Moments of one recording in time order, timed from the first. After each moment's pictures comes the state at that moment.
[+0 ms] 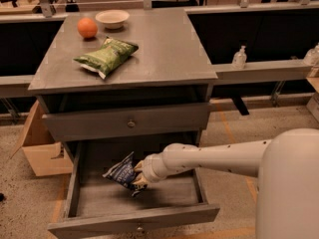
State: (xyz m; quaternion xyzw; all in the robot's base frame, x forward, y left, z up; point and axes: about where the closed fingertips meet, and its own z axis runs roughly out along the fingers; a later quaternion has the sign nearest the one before) arm 0.563 0.086 0.469 -0.69 0.63 0.15 0.32
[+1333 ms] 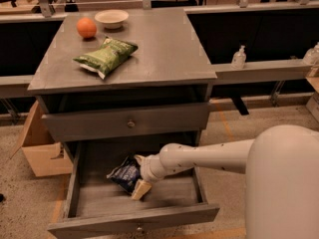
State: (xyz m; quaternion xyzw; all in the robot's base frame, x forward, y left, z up) arm 0.565 0.098 0.446 -0.68 0.65 0.17 0.30
